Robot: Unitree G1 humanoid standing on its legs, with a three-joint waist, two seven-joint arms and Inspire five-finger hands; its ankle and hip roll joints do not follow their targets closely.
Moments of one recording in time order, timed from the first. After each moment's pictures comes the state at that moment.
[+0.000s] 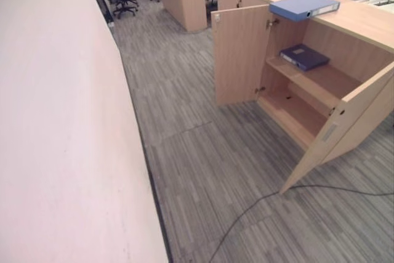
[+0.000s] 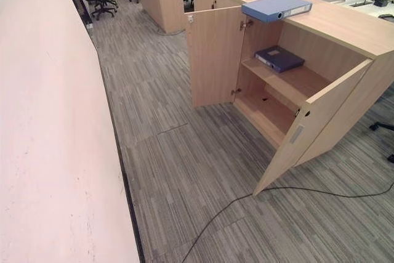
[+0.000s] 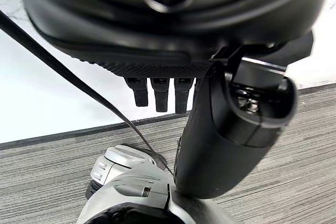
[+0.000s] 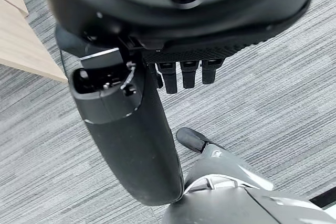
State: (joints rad) left arm 0.04 0.14 0.00 1.40 -0.24 -0.04 -0.01; right arm -0.05 -0.31 0.14 1.42 0.24 0.03 0.04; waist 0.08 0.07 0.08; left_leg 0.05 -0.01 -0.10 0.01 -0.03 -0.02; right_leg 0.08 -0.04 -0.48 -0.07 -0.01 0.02
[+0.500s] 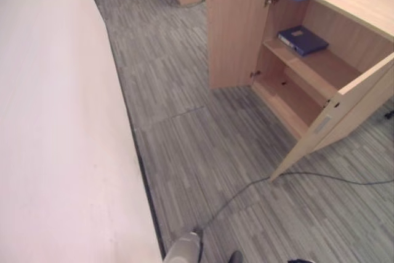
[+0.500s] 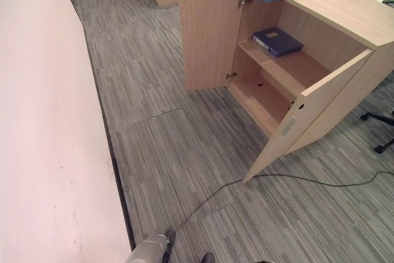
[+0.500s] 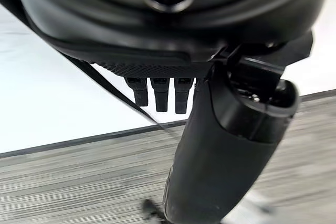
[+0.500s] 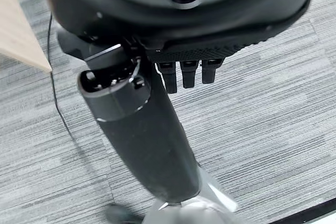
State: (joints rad) left arm 0.03 0.18 0.04 1.49 -0.23 -0.02 -0.01; right arm -0.15 -0.29 0.22 1.42 0.16 0.05 0.06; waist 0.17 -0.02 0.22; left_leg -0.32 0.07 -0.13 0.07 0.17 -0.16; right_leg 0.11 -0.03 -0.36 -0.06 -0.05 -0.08
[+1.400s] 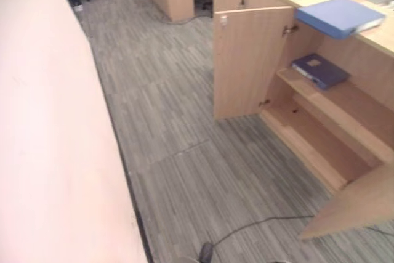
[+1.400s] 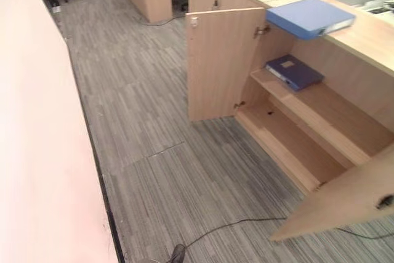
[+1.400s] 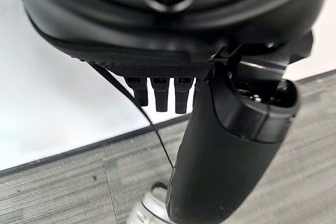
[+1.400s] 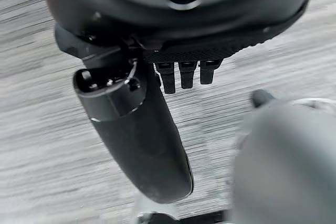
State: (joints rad) left arm 0.06 0.24 -0.02 1.42 -0.23 -0.04 0.00; right arm -0.16 -0.17 0.26 1.41 0.04 0.06 0.08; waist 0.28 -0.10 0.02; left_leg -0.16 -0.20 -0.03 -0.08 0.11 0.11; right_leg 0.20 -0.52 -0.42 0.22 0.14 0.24
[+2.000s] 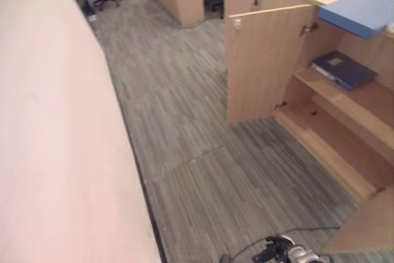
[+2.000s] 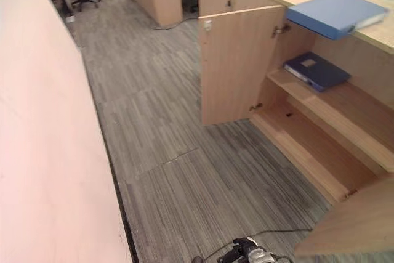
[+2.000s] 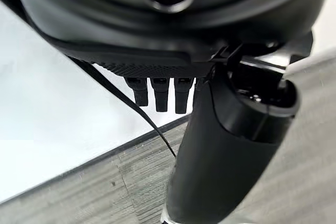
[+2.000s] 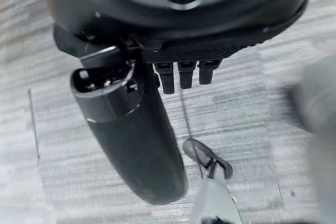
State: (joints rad) left arm 0.10 0.18 -0.12 1.40 -0.22 -0.02 -0.01; right arm -0.23 -0.22 0.30 1.38 0.08 0.04 0.04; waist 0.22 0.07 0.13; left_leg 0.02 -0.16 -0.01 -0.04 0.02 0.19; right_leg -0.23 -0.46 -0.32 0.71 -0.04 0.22
